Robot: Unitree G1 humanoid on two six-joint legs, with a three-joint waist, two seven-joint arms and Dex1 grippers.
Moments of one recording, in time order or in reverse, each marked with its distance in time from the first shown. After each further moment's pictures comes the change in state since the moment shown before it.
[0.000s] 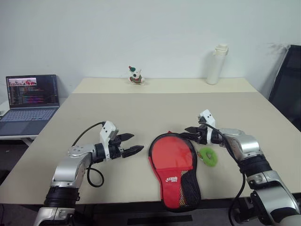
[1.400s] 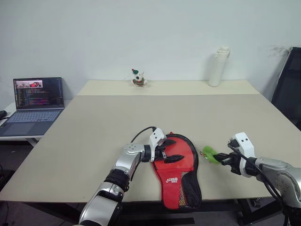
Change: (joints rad) left arm -0.316 -0.403 -0.259 0.621 0.243 -0.440 -0.064; right arm 0.579 -0.193 -0.341 -0.976 0.233 0.679 -0.388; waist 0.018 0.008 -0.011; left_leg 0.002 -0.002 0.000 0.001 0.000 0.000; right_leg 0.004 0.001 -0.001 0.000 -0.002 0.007
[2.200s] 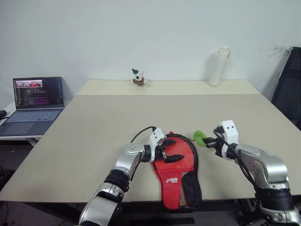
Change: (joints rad) left arm 0.008 0.000 0.000 -0.022 -0.003 0.018 0.003; right arm -0.150 0.163 0.059 0.180 -0.172 -0.153 -0.059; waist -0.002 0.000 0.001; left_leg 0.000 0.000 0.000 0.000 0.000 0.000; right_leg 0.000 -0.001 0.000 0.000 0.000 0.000
